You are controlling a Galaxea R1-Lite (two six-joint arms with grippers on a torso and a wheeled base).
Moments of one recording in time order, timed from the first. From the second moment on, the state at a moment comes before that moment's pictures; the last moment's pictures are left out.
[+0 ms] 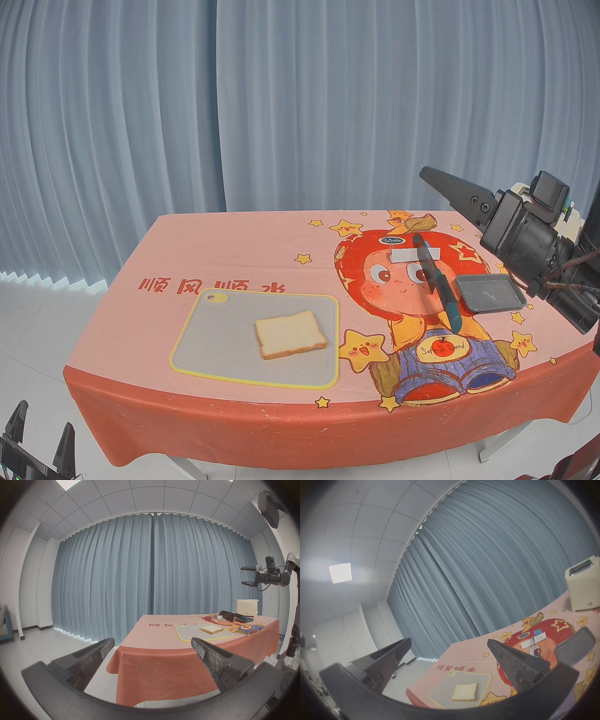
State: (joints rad) left arm 0.00 0.02 -0.02 -0.01 0.03 -0.01; right arm 0.65 1.45 -0.68 -0.86 -0.05 0.53
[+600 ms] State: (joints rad) left arm 0.00 0.02 -0.02 -0.01 0.03 -0.01; right arm 0.60 1.45 -0.75 -0.81 -0.05 0.38
